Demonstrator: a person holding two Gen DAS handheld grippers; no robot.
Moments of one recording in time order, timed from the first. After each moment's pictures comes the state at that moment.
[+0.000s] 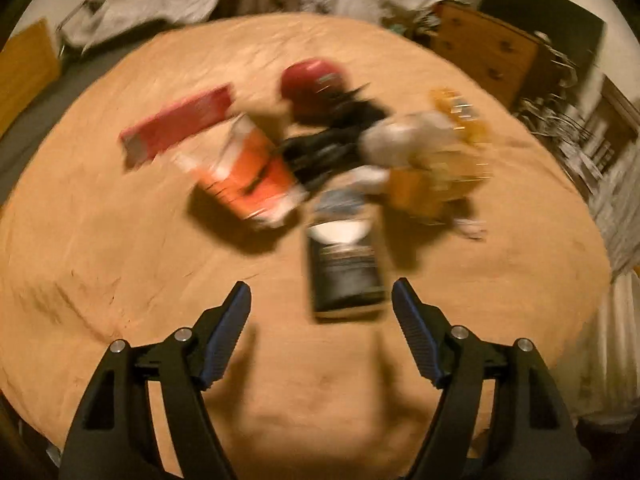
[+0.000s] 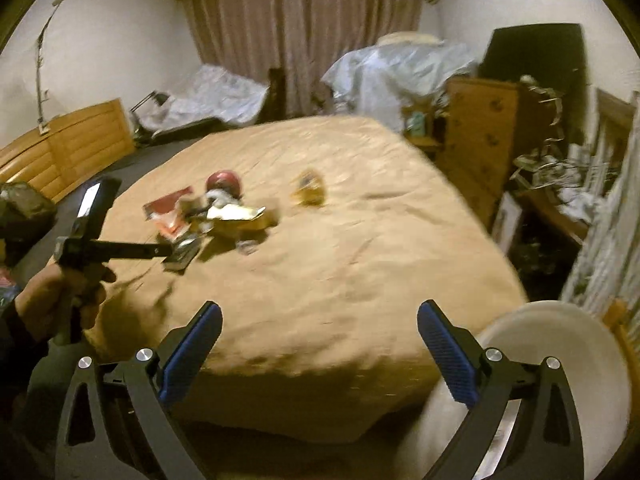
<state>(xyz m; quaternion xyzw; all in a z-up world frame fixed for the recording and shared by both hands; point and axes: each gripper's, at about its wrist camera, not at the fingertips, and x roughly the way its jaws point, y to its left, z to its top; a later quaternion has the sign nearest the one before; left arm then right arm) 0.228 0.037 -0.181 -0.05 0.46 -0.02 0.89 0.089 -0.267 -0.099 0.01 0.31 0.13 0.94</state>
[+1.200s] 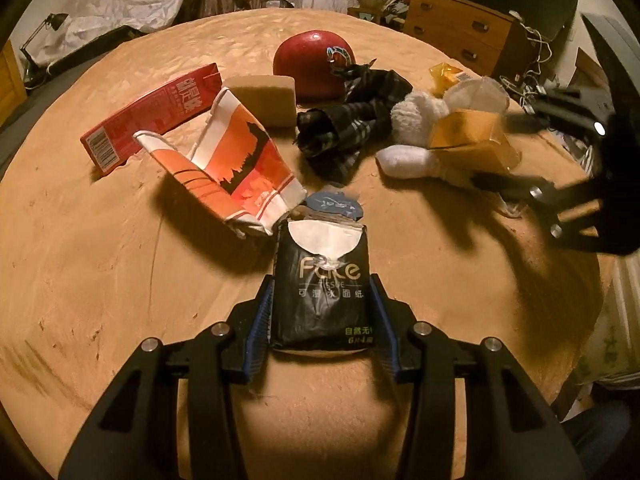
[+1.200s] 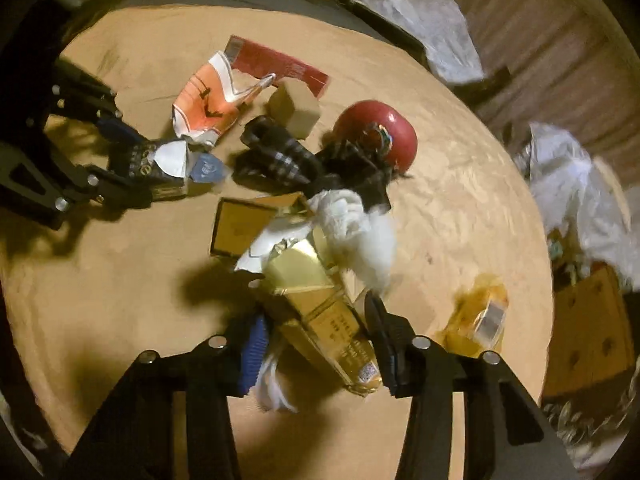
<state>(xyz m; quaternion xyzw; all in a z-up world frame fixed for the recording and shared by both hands) 0.252 0.067 -0.215 -0.02 0.45 -0.09 0.89 0.337 -0.028 -0.179 -0.39 0.33 0.33 0.79</state>
